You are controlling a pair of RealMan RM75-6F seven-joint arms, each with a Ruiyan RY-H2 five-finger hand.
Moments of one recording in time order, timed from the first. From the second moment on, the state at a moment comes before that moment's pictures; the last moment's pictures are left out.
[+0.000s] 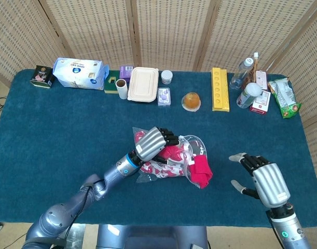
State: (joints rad) left arm -1.10 -2.18 -0.13 -0.40 1.66 1.47 -0.68; right arm 0.17 -1.10 0.10 -1.89 -1.78 1.48 -0.10
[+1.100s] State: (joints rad) left arm -1.15 -2.25 -0.12 -0.33 1.62 1.43 -0.68; right arm 0.28 -1.19 0.12 -1.98 -1.73 1.36 -0.27
